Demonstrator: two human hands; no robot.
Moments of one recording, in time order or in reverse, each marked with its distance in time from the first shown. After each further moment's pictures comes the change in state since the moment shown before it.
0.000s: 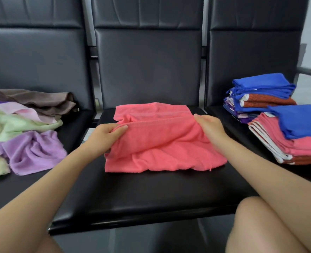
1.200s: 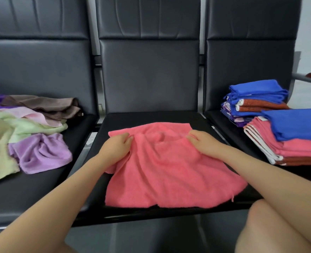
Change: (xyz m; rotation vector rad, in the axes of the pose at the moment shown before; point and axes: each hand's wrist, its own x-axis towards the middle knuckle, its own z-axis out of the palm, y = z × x) left_hand -0.010 0.009 0.033 0.434 -0.007 -0.007; right_hand -0.020 0.008 -0.014 -0.663 -0.441 -0.252
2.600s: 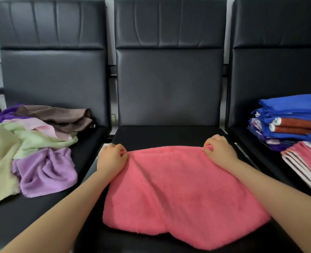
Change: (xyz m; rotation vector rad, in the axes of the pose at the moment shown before) left_hand 0.060 -0.068 0.013 0.138 0.248 -0.198; right_hand 0.103 0.047 0.026 -0.186 0.215 0.050
